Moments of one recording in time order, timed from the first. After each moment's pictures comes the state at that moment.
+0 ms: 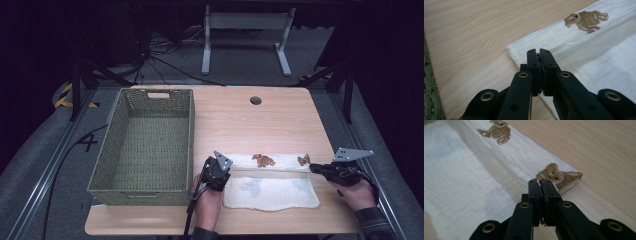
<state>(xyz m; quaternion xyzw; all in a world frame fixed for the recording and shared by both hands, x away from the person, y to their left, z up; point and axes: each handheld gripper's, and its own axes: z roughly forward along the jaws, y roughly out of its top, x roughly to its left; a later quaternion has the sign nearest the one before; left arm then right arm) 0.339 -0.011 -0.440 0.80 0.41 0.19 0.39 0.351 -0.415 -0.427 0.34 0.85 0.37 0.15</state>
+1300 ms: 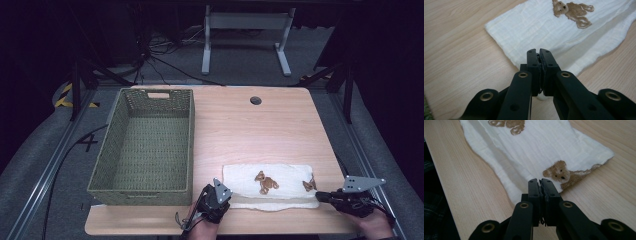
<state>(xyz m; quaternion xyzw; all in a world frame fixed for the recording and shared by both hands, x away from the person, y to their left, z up) 0.269 0.002 -0.451 0.82 0.38 0.14 0.39 0.281 -0.418 -0.439 0.30 0.87 0.37 0.11</state>
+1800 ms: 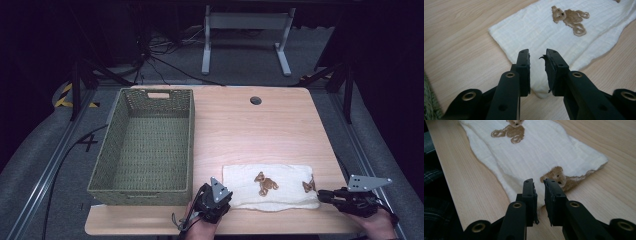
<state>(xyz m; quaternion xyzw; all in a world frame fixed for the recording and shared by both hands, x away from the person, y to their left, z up) 0.272 0.006 -0.438 0.82 0.38 0.14 0.40 0.281 -0.425 -0.433 0.30 0.86 0.40 0.10</state>
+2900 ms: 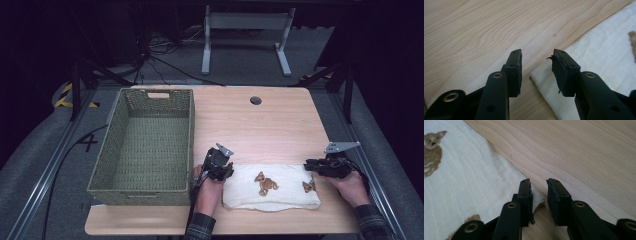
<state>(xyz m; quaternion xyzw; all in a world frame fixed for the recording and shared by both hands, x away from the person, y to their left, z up) 0.383 -0.015 -0.454 0.83 0.43 0.15 0.33 0.391 -0.418 -0.451 0.38 0.85 0.35 0.11</state>
